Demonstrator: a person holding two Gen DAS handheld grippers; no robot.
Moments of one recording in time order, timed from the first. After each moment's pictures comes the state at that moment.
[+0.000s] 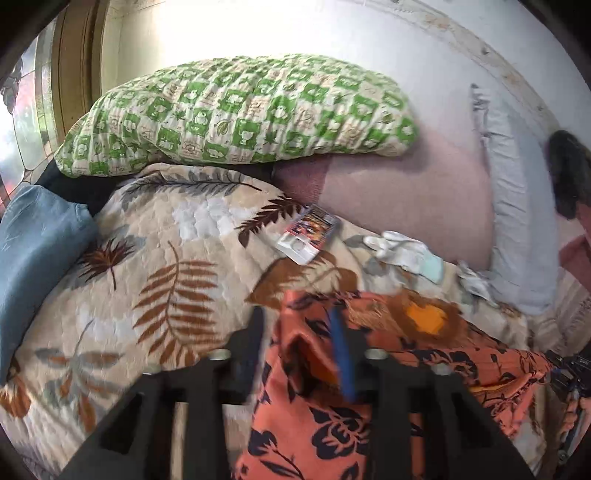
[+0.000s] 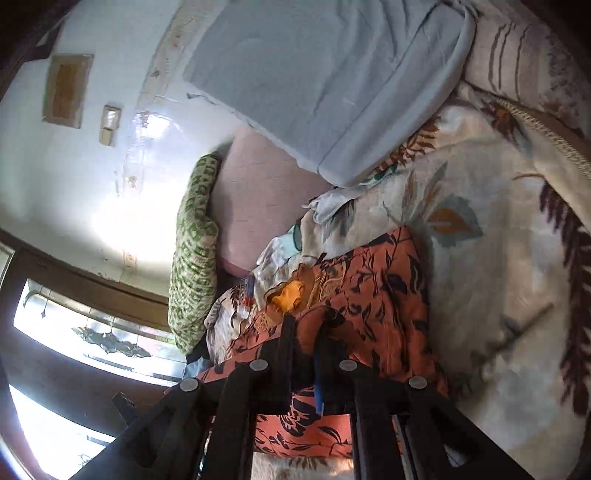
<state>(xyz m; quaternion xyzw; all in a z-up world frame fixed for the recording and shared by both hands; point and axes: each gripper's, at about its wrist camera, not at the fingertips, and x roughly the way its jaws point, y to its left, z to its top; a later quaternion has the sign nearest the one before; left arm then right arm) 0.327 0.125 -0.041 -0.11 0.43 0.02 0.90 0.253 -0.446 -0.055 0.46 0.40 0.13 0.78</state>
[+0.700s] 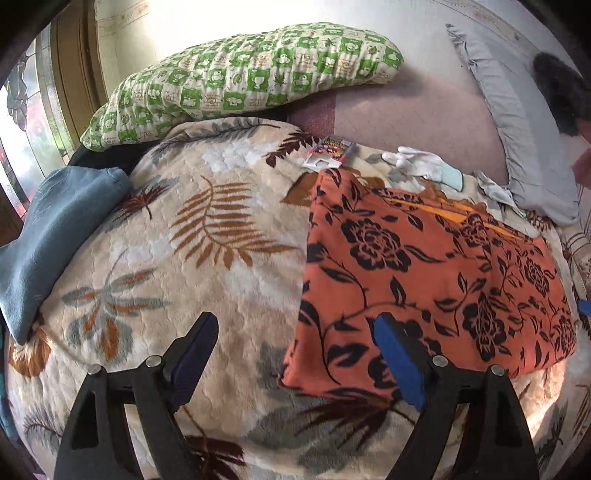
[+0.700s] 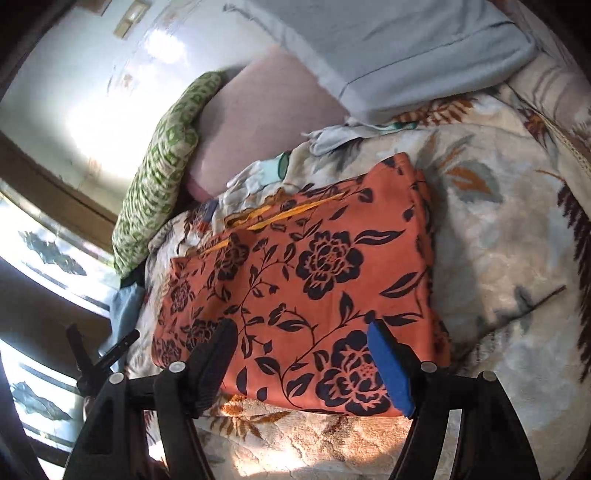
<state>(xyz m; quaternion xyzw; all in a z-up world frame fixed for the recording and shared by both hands) 0.207 0.113 -0.083 -0.02 0.45 0.02 0.89 0.215 -0.345 -0.075 0.25 0.47 0.14 0.84</state>
